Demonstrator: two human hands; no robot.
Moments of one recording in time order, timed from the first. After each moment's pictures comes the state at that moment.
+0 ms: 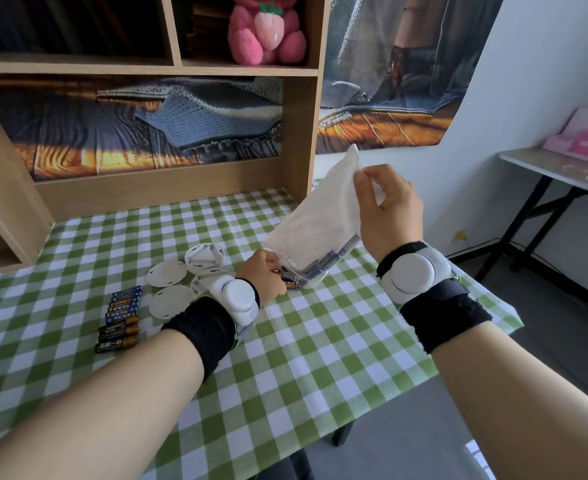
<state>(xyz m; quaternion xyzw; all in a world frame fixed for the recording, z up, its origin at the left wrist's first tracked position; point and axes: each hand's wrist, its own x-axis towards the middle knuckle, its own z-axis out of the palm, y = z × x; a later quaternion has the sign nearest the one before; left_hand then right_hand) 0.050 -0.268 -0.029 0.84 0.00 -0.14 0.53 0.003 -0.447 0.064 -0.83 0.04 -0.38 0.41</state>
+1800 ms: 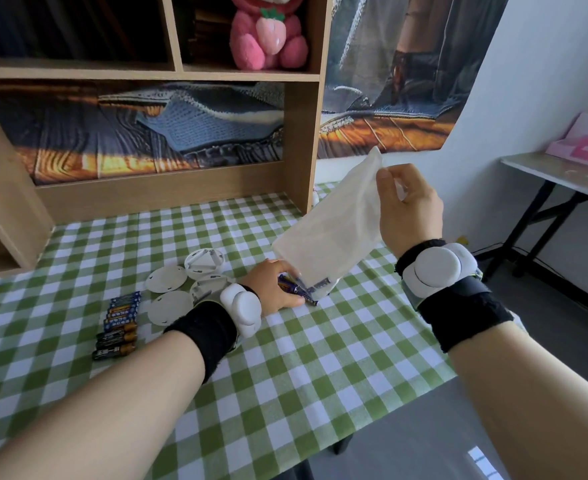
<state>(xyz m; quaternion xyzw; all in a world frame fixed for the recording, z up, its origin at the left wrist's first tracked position) 0.056 -0.265 -0.032 0.92 -0.19 -0.10 0.32 0.006 -0.466 0.077 -0.81 0.11 -0.34 0.46</state>
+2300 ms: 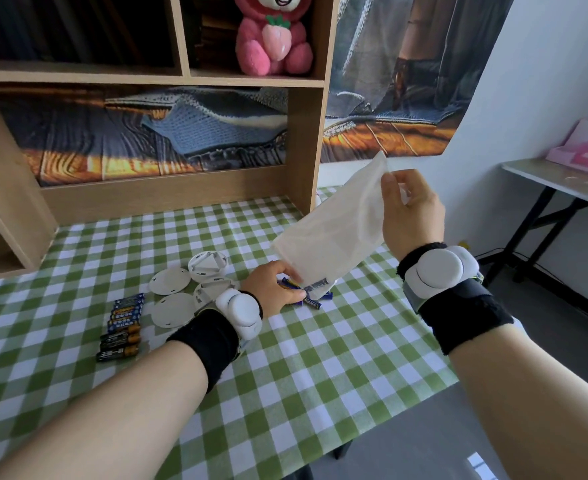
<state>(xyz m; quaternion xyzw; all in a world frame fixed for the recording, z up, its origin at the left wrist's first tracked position) 0.051 -0.263 -0.035 0.89 -0.14 -0.08 0.43 0.007 -0.463 0.079 -0.81 0.12 -0.34 0.46</state>
